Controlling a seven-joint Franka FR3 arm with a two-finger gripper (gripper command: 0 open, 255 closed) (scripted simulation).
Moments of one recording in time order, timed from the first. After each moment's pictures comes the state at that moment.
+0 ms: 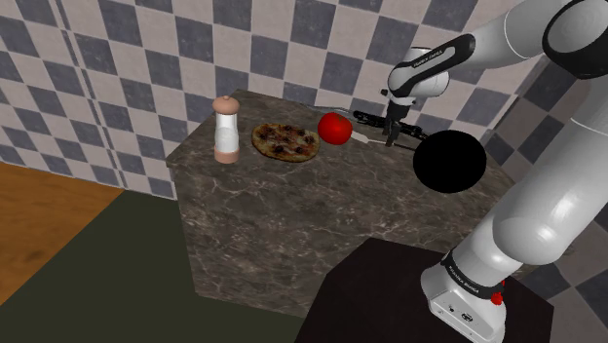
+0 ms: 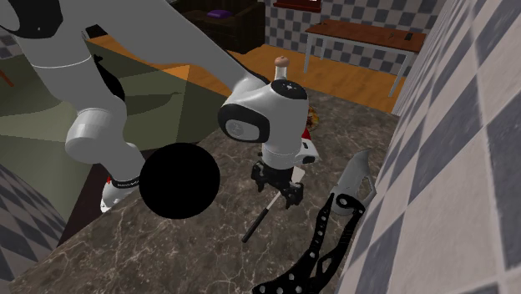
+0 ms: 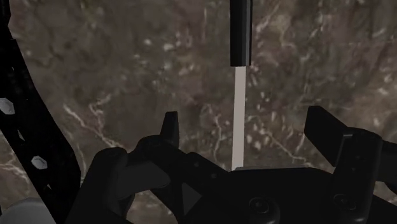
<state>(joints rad) 0.01 0.07 -0.52 -2.23 -0.03 2.27 -1.19</state>
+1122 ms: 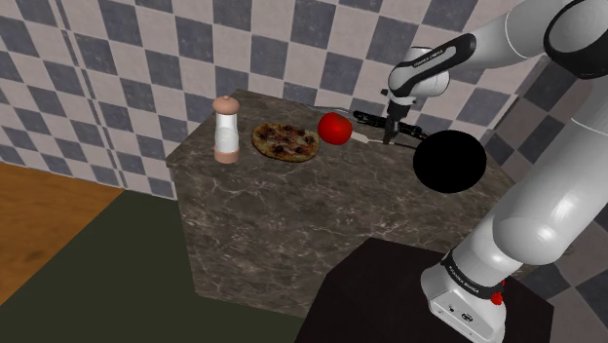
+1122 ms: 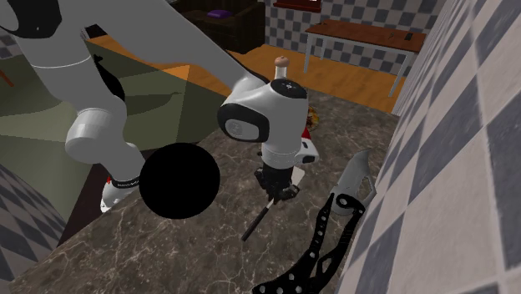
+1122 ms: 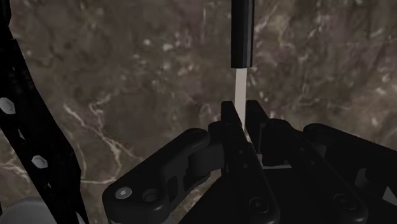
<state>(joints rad) 0.01 0.07 -0.52 -2.24 -0.04 2.27 -1.18</state>
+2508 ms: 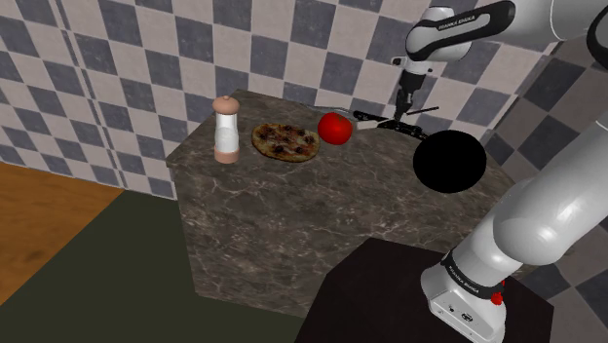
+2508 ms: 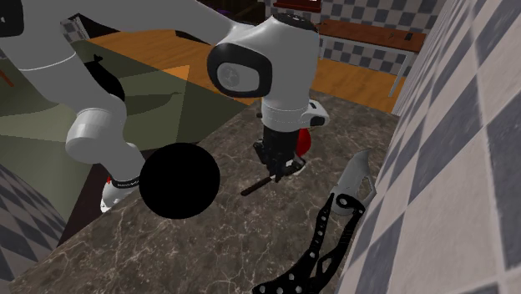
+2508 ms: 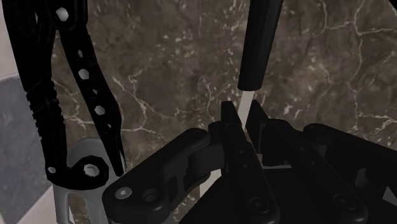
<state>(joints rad) 0.02 -0.07 -0.51 -2.09 -0.11 2.00 -1.14</state>
